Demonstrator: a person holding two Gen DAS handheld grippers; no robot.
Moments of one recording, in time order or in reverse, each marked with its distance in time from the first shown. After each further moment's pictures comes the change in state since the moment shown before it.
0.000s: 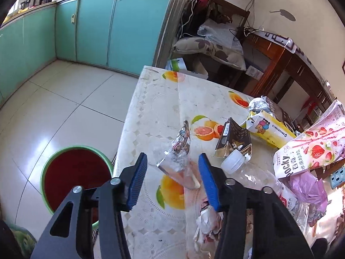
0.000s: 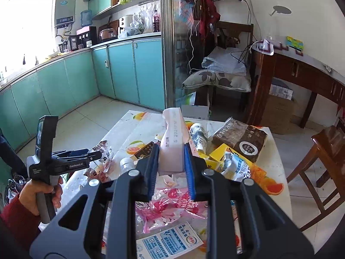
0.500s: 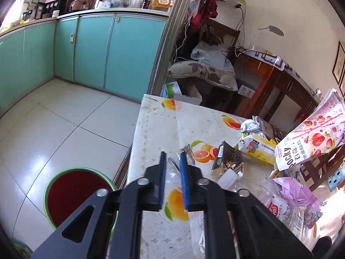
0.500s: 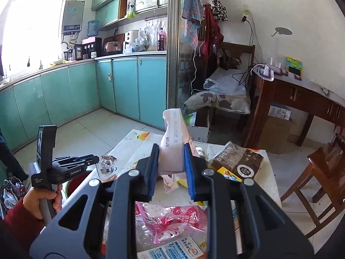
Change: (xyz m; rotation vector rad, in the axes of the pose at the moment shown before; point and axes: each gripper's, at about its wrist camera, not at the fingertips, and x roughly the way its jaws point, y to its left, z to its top) left arm -0.041 0.022 0.008 -0.011 -0.159 -0.026; right arm -0.023 0.023 0.024 -0.052 -0.124 -0.011
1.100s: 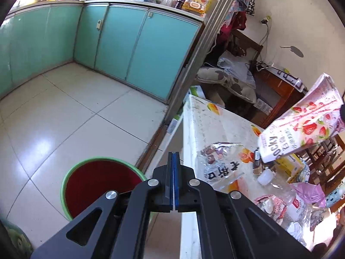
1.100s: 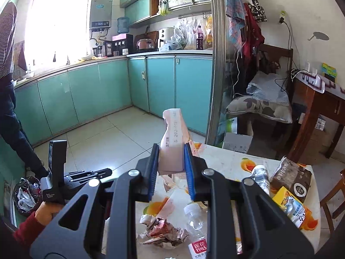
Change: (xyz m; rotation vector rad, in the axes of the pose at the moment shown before) left arm -0.010 0.093 -0.009 -0.126 0.001 -0.005; right arm 0.066 0.097 0.022 -0.050 0.014 0.201
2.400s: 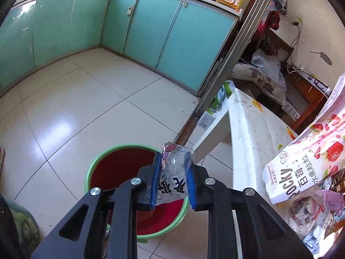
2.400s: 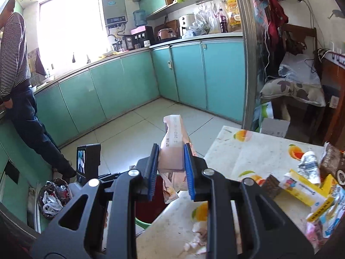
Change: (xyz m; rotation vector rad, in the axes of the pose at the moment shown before) left arm 0.020 0.070 -0.011 -0.110 0.066 0.204; right arm 0.055 0.051 -0.009 0.082 0.084 0.219
